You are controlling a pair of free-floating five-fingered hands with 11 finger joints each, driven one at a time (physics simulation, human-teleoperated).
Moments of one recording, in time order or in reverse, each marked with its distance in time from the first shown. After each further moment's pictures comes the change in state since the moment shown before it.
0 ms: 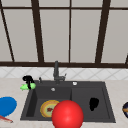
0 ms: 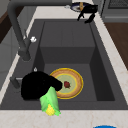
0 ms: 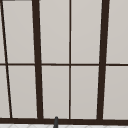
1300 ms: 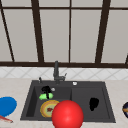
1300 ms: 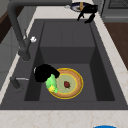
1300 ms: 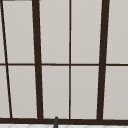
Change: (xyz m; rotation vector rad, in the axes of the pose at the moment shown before) left hand -0.125 -0.163 -0.113 -0.019 0.016 -0.009; right hand 0.000 0.000 0.000 0.000 0.000 0.000
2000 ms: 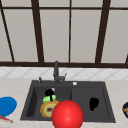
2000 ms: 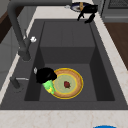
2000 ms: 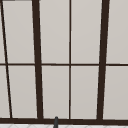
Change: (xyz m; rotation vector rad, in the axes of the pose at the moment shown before) left hand -0.039 -0.067 -0.011 0.022 0.007 -0.276; right hand 0.000 0.000 0.000 0.000 0.000 0.000
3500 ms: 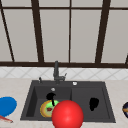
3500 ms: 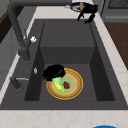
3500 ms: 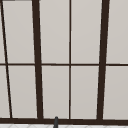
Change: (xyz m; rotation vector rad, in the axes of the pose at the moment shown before) left hand 0.055 -0.029 -0.015 0.015 -0.003 -0.076; right hand 0.000 0.000 0.000 0.000 0.000 0.000
